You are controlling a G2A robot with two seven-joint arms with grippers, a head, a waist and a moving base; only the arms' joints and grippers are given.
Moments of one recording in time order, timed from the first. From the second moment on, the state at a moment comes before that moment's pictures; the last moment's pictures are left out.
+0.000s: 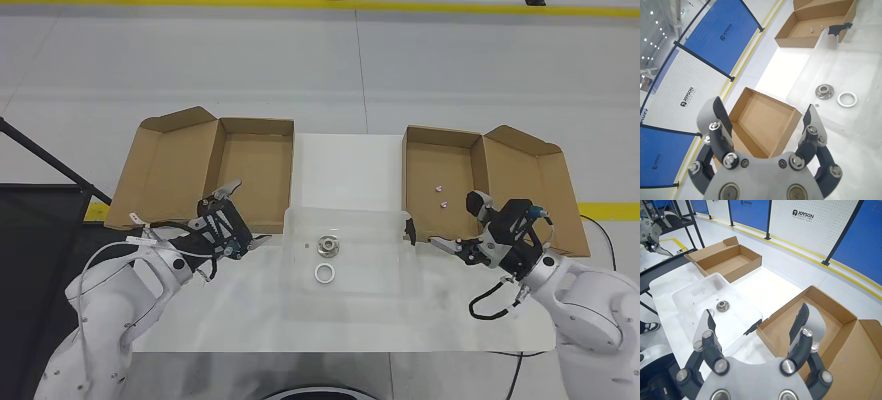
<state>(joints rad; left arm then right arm) 1.46 -1.10 -1.58 -2.15 1.66 -0.69 -0.22 -1.39 -1.03 1.70 -1.93 -0.85 -0.74 0.50</state>
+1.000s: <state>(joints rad) 0.58 -1.07 -0.71 -1.66 0.95 -0.90 -0.92 -1.52 -1.01 1.78 -1.88 -1.01 -1.01 0.14</state>
